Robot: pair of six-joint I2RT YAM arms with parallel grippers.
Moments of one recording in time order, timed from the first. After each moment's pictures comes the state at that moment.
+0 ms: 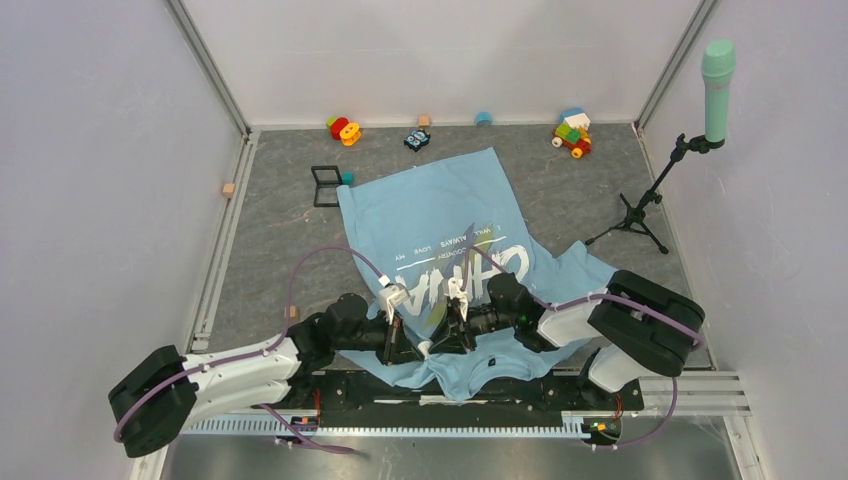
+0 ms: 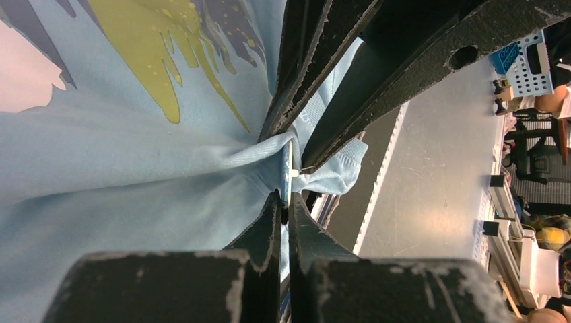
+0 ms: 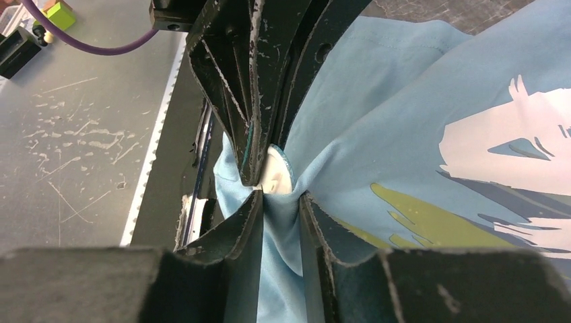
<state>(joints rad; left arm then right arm) -0.94 0.87 0.12 0.26 0.46 -0.62 0.94 1.53 0.31 0.91 -0.78 0.10</state>
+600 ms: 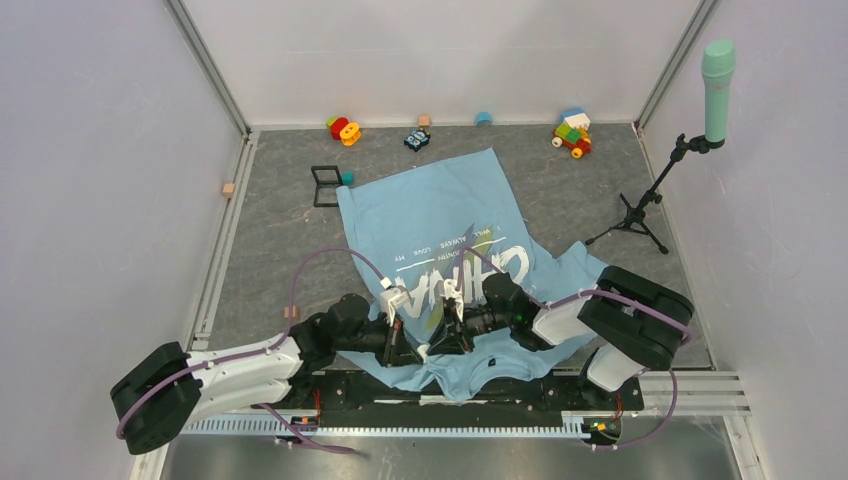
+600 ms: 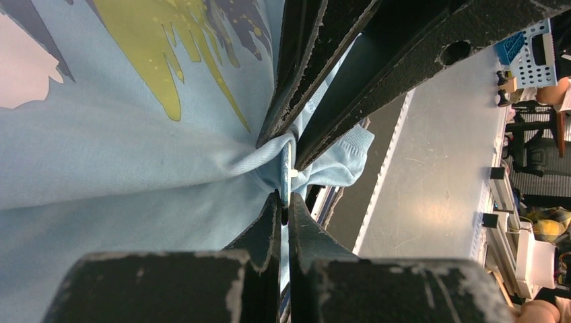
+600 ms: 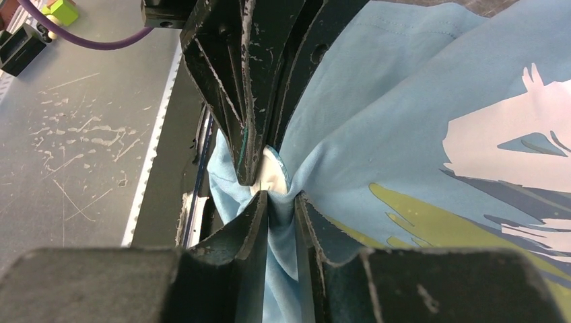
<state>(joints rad) -0.94 0.90 0.12 0.26 0.47 -0.62 0.95 1.59 0.33 0.91 -0.79 0.11</state>
